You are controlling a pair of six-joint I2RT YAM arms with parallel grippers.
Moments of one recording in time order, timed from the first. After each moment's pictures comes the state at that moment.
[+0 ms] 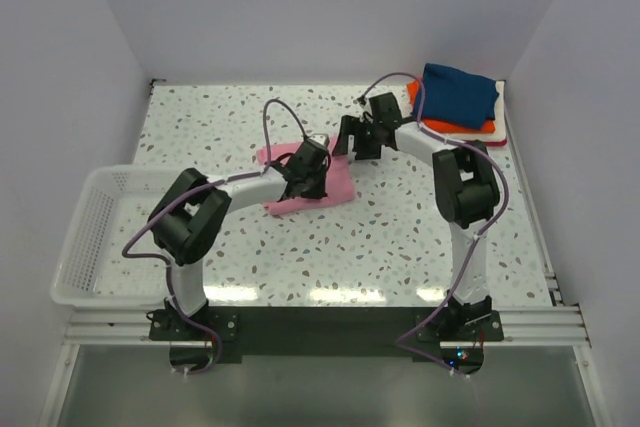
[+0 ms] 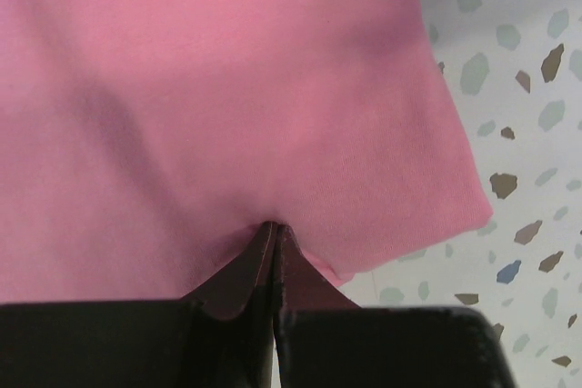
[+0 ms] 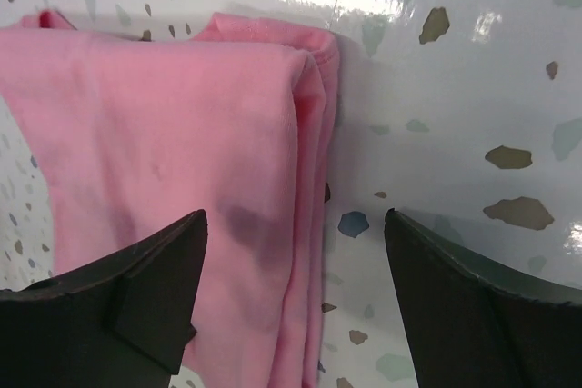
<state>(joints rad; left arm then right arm) -0.69 1.90 1.18 -0.16 -0.10 -0.54 0.33 2.15 1.57 -0.30 -0.35 0.41</state>
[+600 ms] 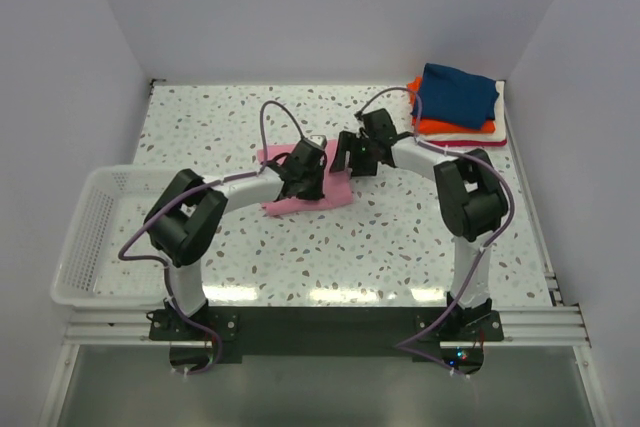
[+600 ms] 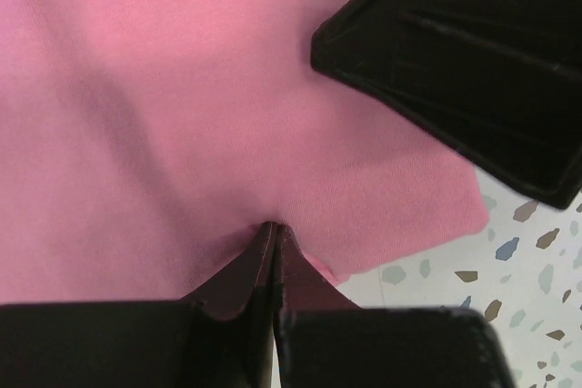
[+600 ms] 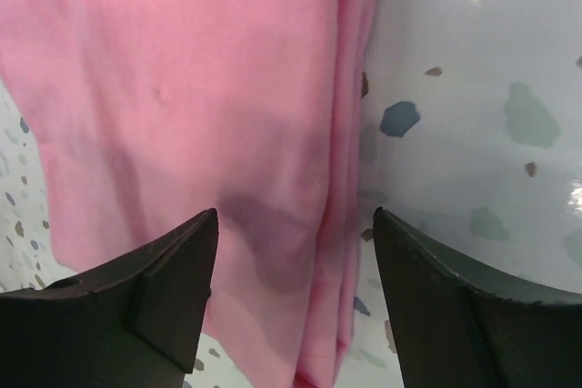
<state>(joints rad) -0.67 1.87 1.14 -0.19 -0.05 -0.54 0.41 2.03 1.36 -0.25 -0.27 0.51</state>
